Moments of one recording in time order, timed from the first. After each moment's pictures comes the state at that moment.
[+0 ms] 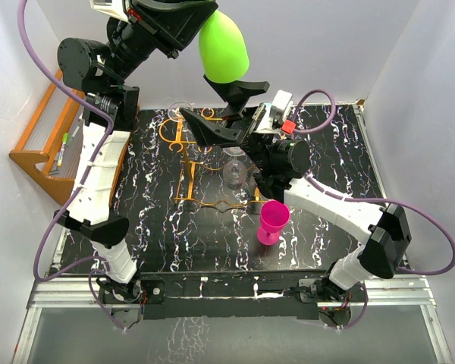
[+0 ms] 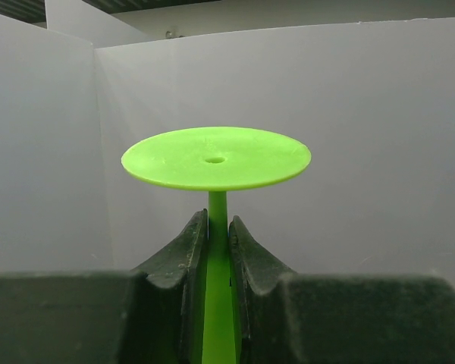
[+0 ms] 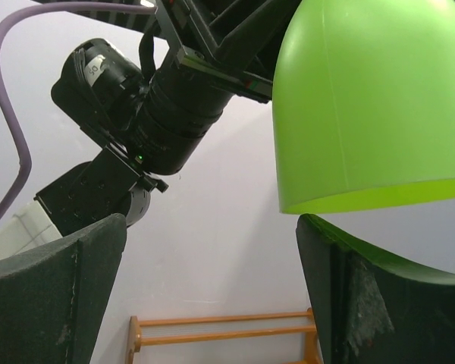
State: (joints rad) left arm -0.44 1.77 2.48 0.23 0.67 -0.66; right arm 0.89 1.51 1.35 1.15 -0.18 0.12
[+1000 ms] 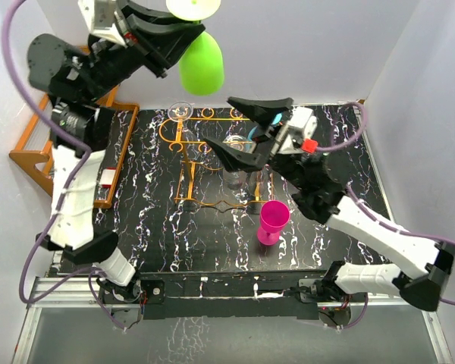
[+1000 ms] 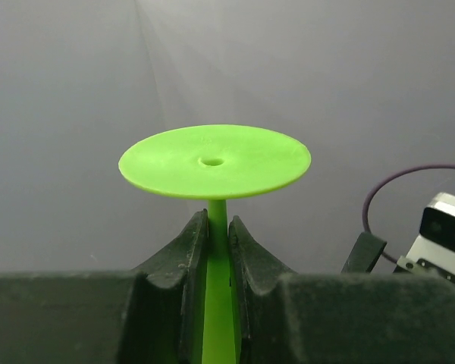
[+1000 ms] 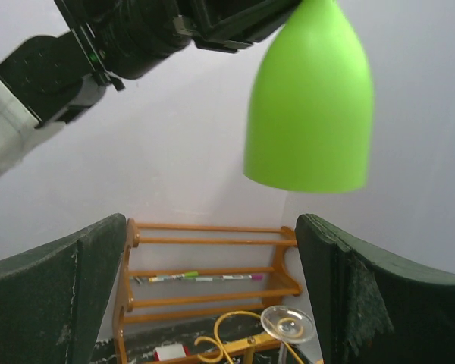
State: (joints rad) left arm -0.44 1.66 2.48 -0.17 0.68 -0.24; right arm 0.90 1.20 1.20 0.73 -0.22 -0.04
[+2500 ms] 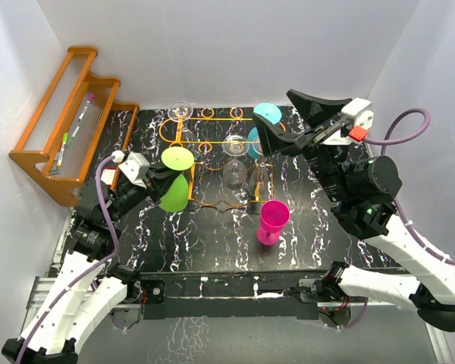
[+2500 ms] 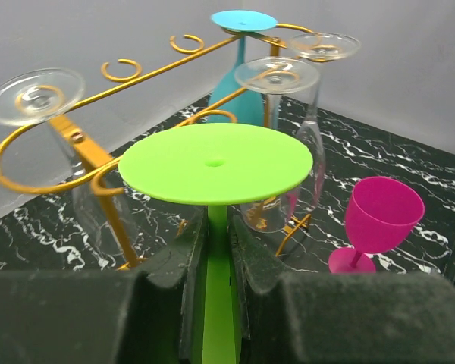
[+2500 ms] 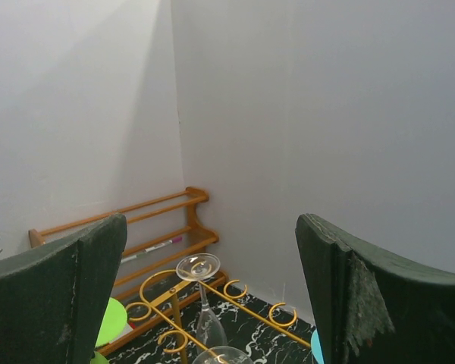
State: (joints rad) left arm -0.38 0.64 0.74 0.00 0.49 0.00; right arm 0.90 0.93 1.24 0.31 0.19 -0.10
